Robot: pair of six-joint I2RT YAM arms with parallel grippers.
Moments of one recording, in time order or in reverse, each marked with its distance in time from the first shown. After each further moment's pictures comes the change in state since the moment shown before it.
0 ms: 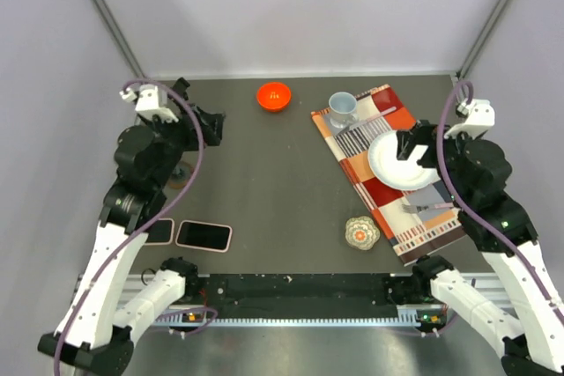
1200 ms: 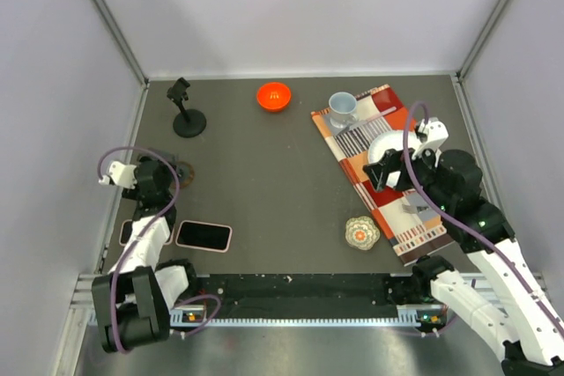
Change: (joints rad) left arm 0.496 0.216 -0.698 0.465 -0.388 -0.502; right arm 0.000 -0.009 -0.210 0.013 -0.402 0.035
